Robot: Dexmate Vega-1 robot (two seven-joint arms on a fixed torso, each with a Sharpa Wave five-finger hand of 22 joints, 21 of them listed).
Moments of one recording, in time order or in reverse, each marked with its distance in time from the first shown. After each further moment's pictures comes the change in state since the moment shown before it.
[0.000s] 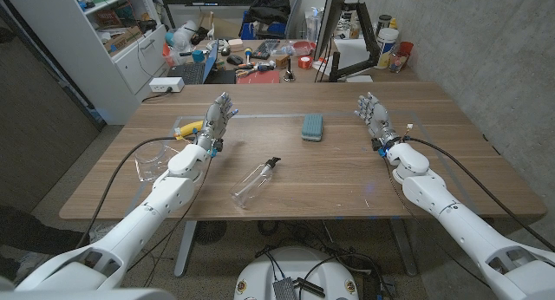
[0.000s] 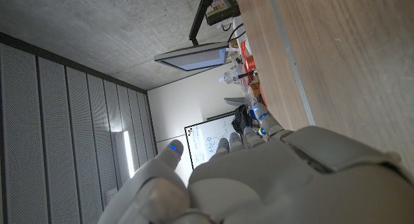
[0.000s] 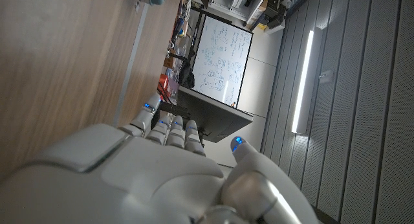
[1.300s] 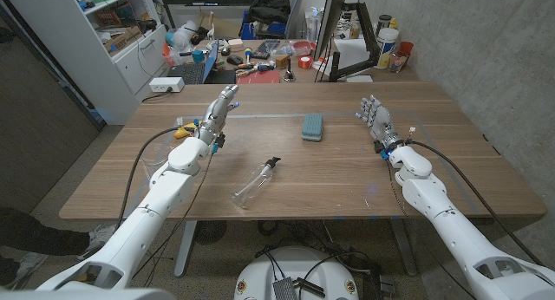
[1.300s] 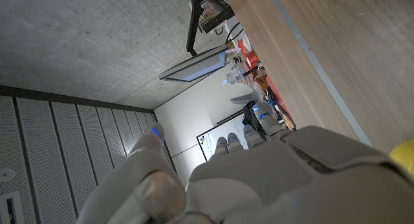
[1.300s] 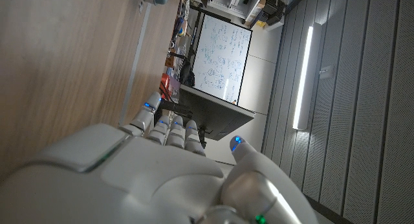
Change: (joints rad) left arm 0.084 -0.060 -0.144 -0.209 0.318 0.145 0.018; left_hand 0.227 -0.124 -0.028 -0.224 0.000 0.002 -0.038 0.015 0.000 -0.003 -0.025 0.004 0.004 0.000 0.000 0.015 -0.011 0.000 0.000 -0.019 -0.007; right arm -0.047 0.118 0.169 0.005 -0.114 -0.045 0.106; right_hand 0.000 0.000 0.000 0.000 0.000 0.000 0.000 0.000 0.000 0.003 0.003 0.000 0.000 0.000 0.000 0.004 0.000 0.000 0.000 -0.012 0.000
